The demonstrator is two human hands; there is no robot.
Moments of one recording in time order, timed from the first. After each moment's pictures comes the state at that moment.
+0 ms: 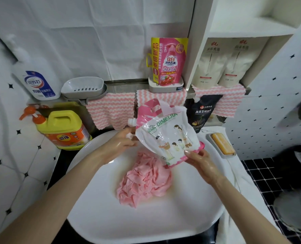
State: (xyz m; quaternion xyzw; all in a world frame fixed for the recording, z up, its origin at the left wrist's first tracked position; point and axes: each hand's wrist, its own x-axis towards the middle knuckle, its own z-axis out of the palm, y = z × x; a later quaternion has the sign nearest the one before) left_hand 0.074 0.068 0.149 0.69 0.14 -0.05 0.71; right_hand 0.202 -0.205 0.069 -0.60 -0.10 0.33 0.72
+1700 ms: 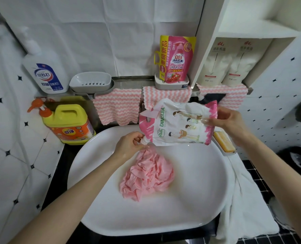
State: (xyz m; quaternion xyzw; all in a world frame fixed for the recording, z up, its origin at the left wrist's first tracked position) left_hand 0.072 0.055 0.104 0.85 0.20 0.08 0.47; right_hand 0.246 -0.210 0.195 -0.75 -0.22 0.16 0.60
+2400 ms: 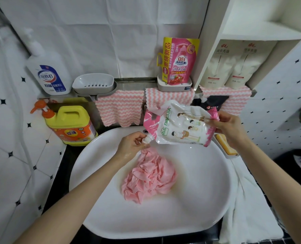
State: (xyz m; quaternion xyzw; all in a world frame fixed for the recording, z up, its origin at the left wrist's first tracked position) left_hand 0.070 0.055 0.110 0.81 0.19 0.10 0.54; right_hand 0.256 -0.200 0.173 -0.72 -0.18 0.17 0.64
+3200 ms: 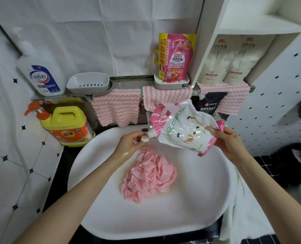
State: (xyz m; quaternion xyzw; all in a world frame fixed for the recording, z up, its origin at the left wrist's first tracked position) left_hand 0.075 0.057 0.111 0.81 0.16 0.09 0.56; right_hand 0.255 -0.228 0.115 -0.63 -0.05 0.24 0.74
